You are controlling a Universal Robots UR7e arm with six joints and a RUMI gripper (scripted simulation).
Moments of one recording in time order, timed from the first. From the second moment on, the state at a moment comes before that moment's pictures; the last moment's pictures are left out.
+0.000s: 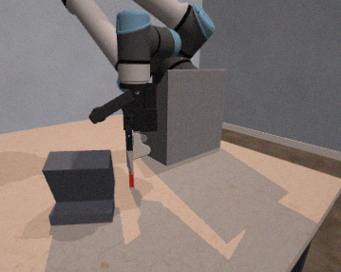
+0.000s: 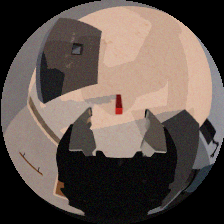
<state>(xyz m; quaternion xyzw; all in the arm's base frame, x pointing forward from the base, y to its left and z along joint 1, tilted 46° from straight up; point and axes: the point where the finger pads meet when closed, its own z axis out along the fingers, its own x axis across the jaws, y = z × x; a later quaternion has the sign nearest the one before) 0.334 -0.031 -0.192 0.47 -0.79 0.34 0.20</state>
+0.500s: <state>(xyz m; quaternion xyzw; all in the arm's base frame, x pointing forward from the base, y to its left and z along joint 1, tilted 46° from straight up) 0.334 -0.031 -0.192 0.47 -0.79 0.34 0.20</state>
